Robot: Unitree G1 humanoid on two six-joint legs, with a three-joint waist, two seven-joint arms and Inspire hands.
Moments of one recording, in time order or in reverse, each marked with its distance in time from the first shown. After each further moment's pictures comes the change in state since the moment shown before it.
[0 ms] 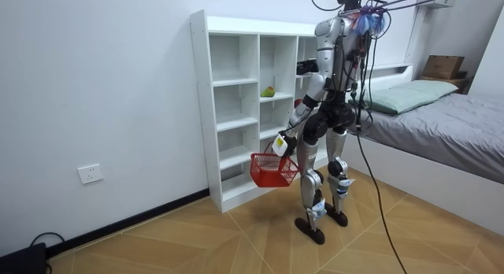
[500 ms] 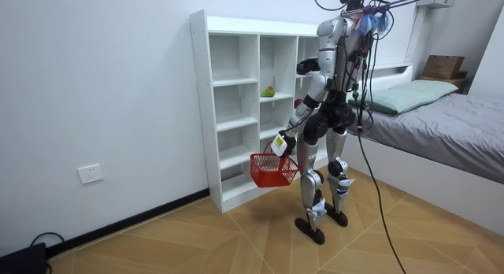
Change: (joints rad) left arm -0.009 0.000 -0.002 0.001 0.000 0.008 0.034; right arm -0.031 -0.037 -0.013 0.059 -0.075 -0.007 0.020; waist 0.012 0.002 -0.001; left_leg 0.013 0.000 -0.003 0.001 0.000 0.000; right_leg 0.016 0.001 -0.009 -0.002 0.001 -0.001
